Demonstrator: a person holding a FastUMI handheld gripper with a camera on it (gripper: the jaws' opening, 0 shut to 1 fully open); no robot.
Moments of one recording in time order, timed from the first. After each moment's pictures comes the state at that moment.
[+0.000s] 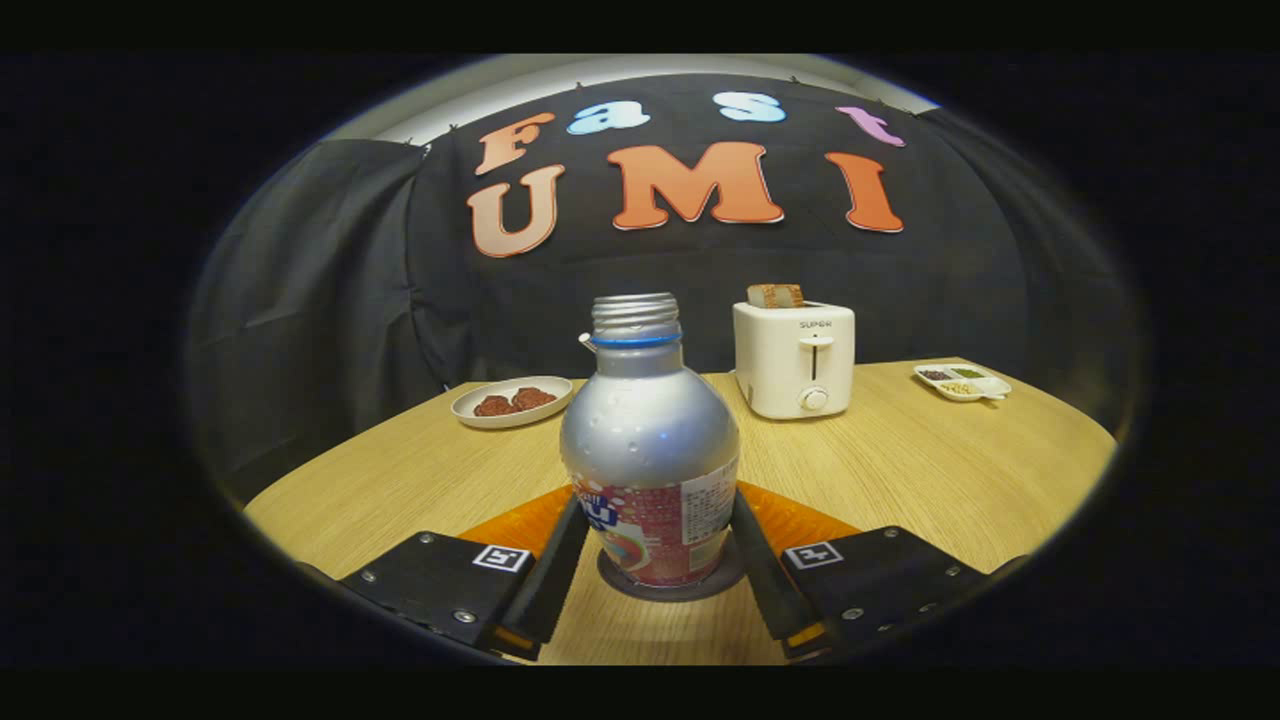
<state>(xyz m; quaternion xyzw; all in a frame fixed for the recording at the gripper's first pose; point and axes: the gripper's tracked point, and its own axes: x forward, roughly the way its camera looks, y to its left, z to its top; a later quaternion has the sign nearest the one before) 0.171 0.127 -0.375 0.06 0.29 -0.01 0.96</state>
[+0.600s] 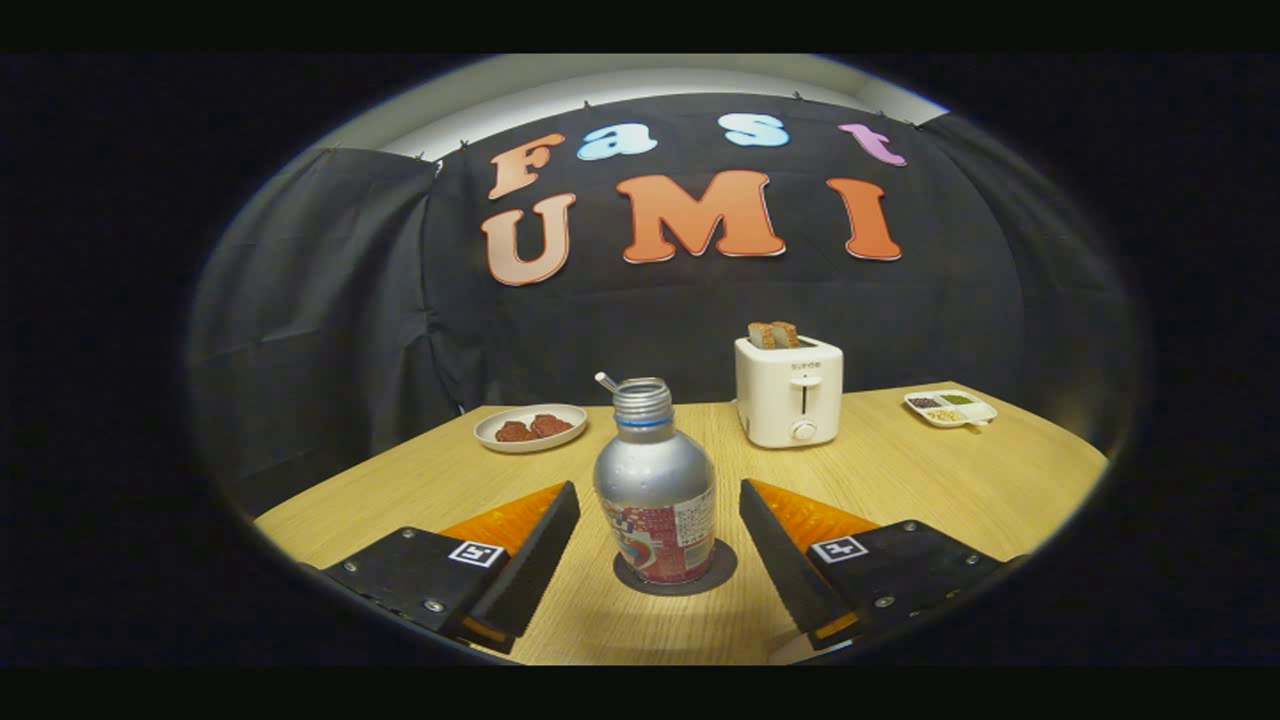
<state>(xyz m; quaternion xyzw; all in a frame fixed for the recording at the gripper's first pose) 0.156 0.120 -0.295 0.07 0.24 0.00 0.97</state>
